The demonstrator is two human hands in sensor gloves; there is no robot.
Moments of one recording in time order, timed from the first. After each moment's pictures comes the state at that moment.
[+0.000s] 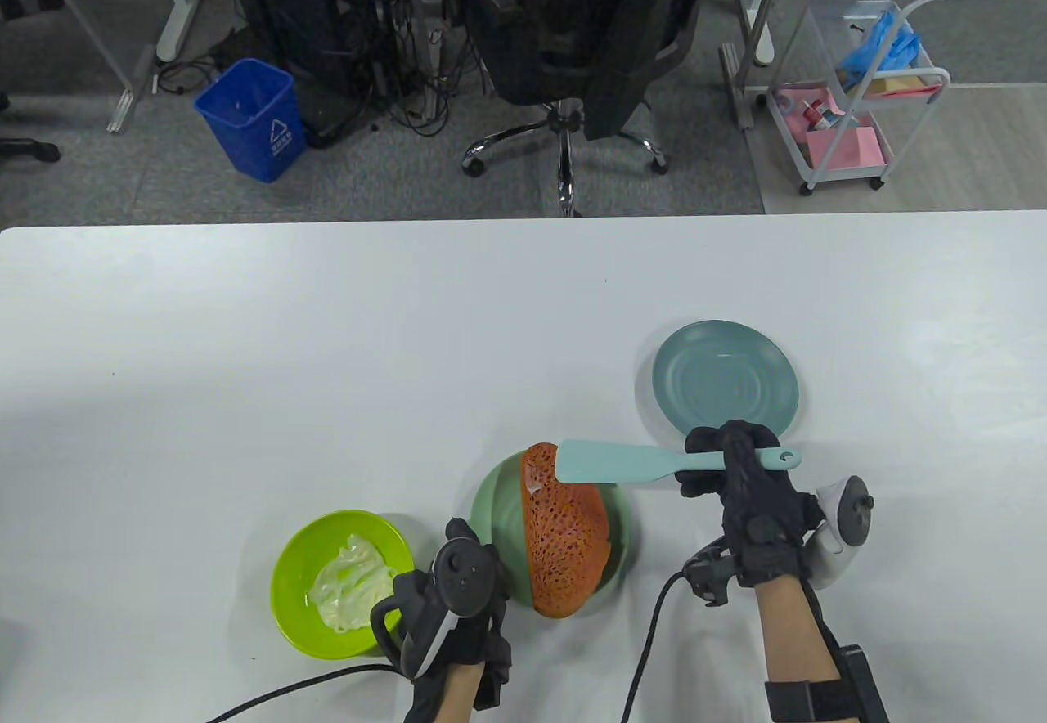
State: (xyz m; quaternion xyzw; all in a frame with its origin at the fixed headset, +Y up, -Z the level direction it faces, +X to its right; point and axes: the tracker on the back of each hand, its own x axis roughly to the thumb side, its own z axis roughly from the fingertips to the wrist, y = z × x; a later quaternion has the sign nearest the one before) left_hand -0.113 -0.770 -0.153 -0.05 0.07 0.20 0.98; right_hand 0.238 -0.775 -0.227 0.04 -0.04 0.59 0.81
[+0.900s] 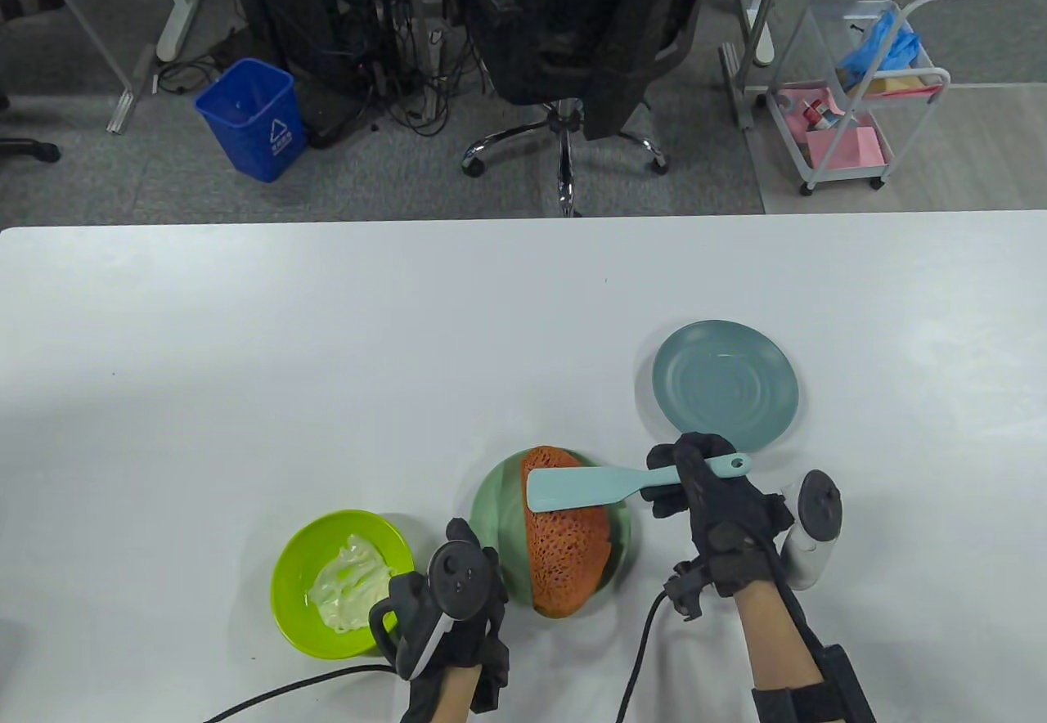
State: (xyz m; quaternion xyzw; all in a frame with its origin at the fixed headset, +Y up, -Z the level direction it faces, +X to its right) left_hand -0.116 -0.772 -0.152 -0.05 0.06 0.21 0.97; right_hand 0.215 -0.770 -0.224 0.04 0.01 0.66 0.75
